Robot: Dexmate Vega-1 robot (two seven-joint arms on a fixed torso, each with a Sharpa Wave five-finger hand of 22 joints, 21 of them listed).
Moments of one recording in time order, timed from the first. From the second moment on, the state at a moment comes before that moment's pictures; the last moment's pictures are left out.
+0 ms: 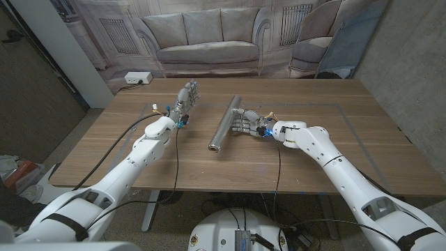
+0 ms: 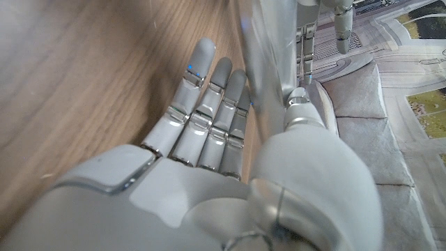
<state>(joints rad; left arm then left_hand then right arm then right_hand) 0.71 0.44 0.40 -1.20 -0.61 -0.20 -0.12 0.06 0.09 0.38 0.16 0.24 -0.11 -0.09 0.20 0.19 -0.11 -0.01 0.20 0.18 -0.13 -0.01 0.18 0.18 -0.08 0.00 0.36 0.19 -0.76 -0.33 -0.38 -1.57 0.77 -0.65 0.11 0.89 0.08 0.25 -0.12 0.23 0.73 0.00 0.53 0.38 0.83 -0.09 0.69 0.63 0.99 -0.15 0.24 0.54 0.84 -0.11 0.95 0.25</state>
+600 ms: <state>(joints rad) 0.70 0.43 0.41 -1.19 -0.61 -0.21 -0.12 0.06 0.09 0.38 0.16 0.24 -0.11 -0.09 0.20 0.19 -0.11 -0.01 0.20 0.18 -0.13 -0.01 0.18 0.18 -0.08 0.00 0.35 0.19 -0.57 -0.34 -0.47 -1.22 0.83 -0.63 0.52 0.90 0.10 0.28 -0.11 0.23 0.58 0.01 0.67 0.38 0.76 -0.02 0.60 0.56 1.03 -0.16 0.22 0.48 0.87 -0.11 0.95 0.22</state>
